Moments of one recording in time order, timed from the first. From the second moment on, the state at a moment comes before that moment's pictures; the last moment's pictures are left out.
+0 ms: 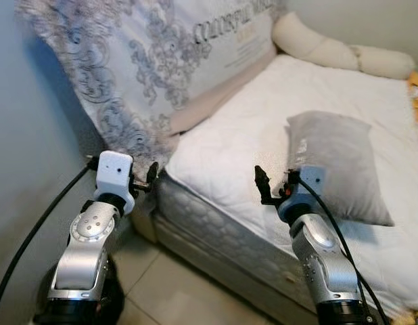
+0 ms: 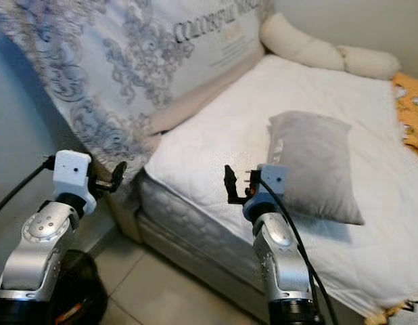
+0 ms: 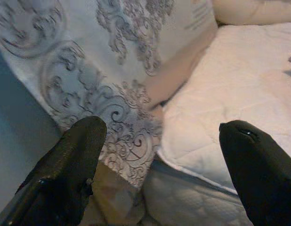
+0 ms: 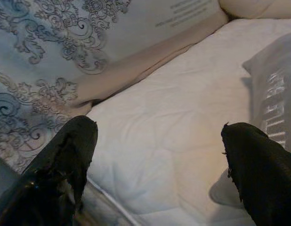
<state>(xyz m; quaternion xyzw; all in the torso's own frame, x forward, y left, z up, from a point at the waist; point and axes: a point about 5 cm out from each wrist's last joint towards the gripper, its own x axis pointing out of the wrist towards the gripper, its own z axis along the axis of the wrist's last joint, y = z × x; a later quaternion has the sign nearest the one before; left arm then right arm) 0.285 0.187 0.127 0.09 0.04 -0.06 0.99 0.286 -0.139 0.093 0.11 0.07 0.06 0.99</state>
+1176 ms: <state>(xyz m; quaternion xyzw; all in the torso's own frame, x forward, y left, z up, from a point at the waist) 0.294 0.184 0.126 0.07 0.05 -0.07 0.99 0.299 -0.143 0.101 0.10 0.06 0.04 0.99</state>
